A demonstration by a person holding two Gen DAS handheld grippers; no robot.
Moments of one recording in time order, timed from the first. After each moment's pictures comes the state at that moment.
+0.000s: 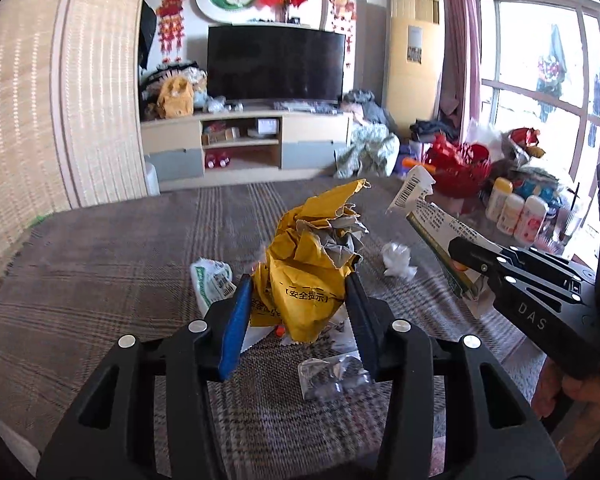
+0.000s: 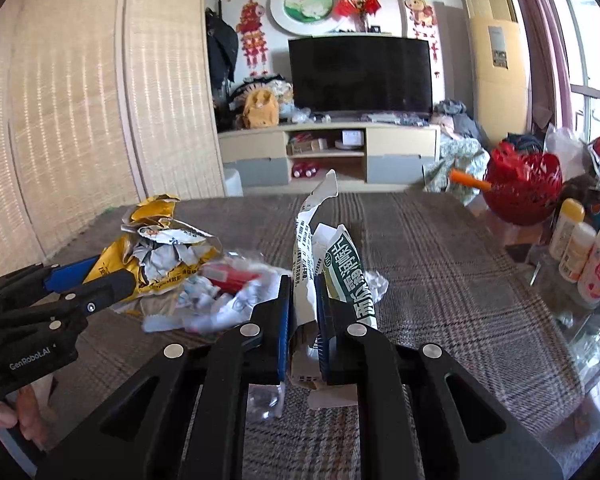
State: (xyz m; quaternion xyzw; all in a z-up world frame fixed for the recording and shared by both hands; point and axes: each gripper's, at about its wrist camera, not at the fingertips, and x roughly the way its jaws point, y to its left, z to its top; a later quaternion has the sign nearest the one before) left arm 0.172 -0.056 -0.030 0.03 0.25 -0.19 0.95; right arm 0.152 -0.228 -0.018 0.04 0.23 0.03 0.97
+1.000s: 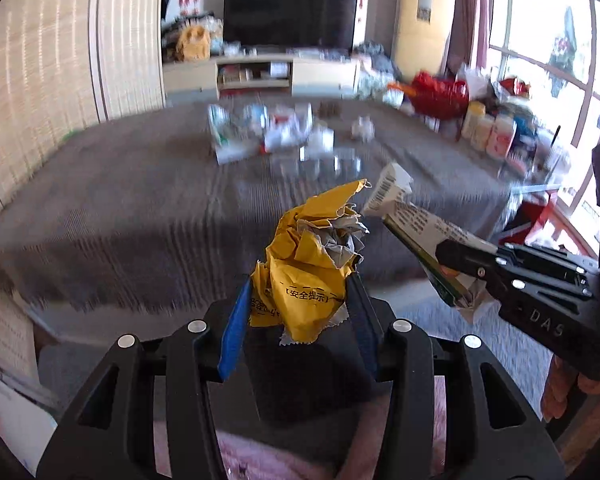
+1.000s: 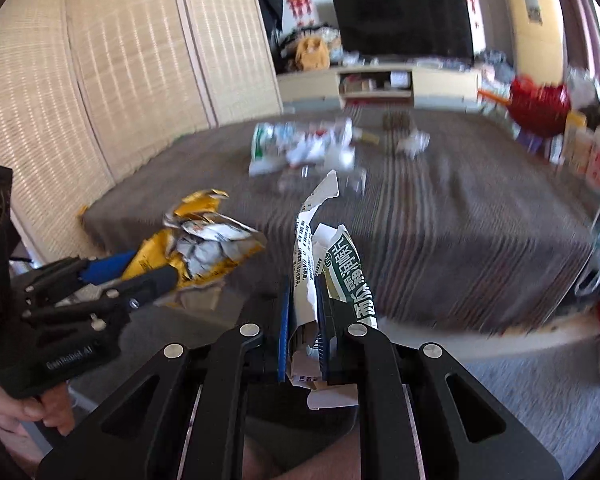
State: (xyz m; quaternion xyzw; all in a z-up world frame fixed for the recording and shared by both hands) left arm 0.007 -0.042 -0.117 0.03 0.36 -0.16 0.92; right arm 0.000 -0.197 -0.095 0.07 0.35 0.13 0.92
